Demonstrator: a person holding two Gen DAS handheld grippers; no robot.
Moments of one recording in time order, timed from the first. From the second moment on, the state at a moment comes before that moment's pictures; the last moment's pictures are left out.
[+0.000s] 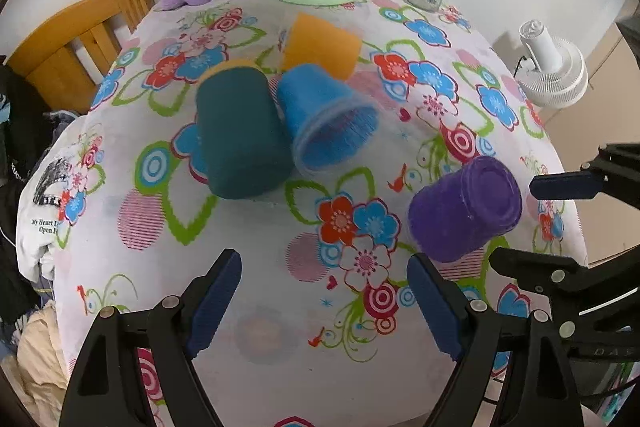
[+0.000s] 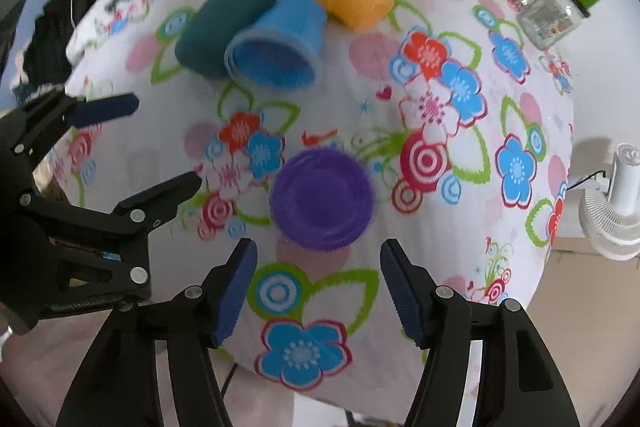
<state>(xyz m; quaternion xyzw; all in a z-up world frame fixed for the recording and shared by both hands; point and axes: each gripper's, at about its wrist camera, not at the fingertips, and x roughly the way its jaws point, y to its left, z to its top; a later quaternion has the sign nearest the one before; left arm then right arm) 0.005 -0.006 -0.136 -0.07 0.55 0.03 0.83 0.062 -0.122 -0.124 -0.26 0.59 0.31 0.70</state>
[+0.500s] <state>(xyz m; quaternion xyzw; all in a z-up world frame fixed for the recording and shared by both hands) -0.007 -0.008 -0.066 -0.07 0.50 0.04 0.86 0.045 -0.173 -0.055 -0.11 0.48 0.23 0.84</state>
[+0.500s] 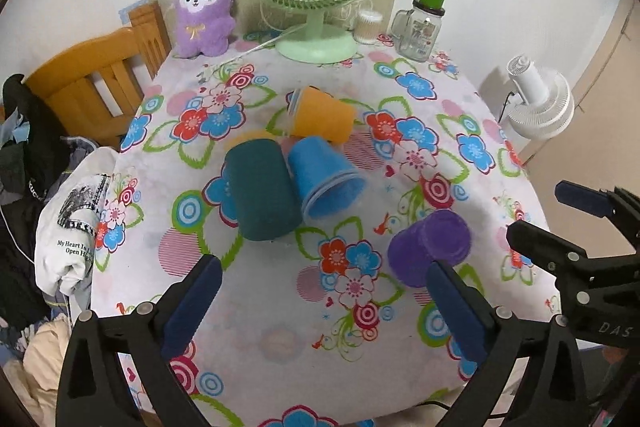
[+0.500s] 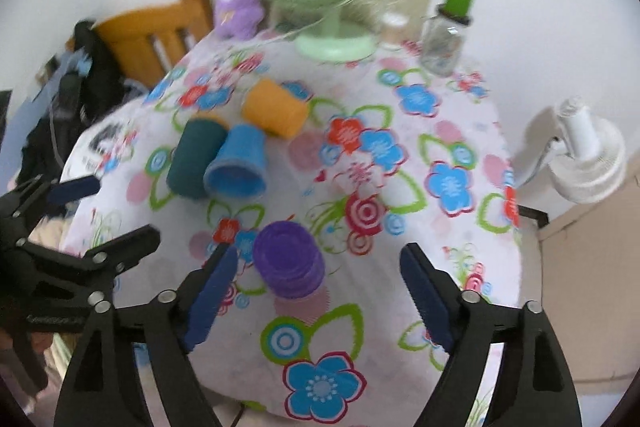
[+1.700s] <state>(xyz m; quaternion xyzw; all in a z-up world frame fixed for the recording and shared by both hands) -0.057 -0.026 -0.018 -0.09 0.46 0.06 0.88 -0.014 -0.215 -0.017 -0.01 0.45 0.11 0.88</state>
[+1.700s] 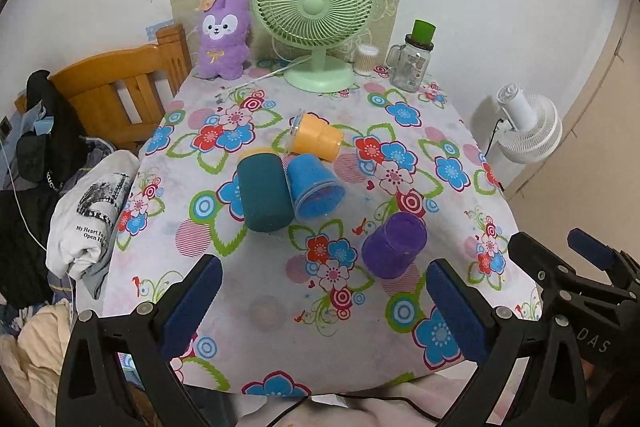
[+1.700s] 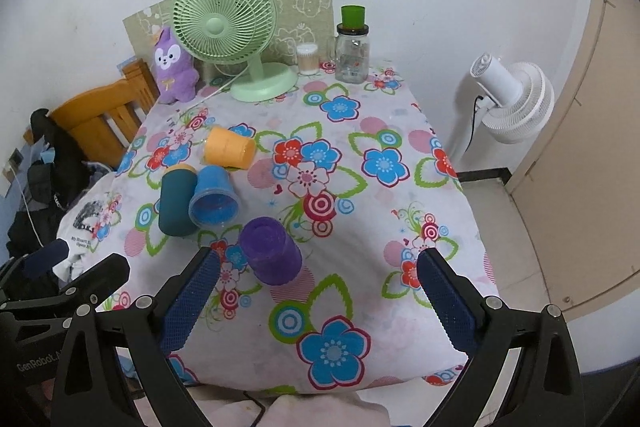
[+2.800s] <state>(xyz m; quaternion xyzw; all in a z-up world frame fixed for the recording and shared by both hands) -0.060 -0.025 -0.012 -0.08 0.45 0.07 0.89 -0.016 -0.212 -0.006 -0.04 0.43 0.10 0.90</state>
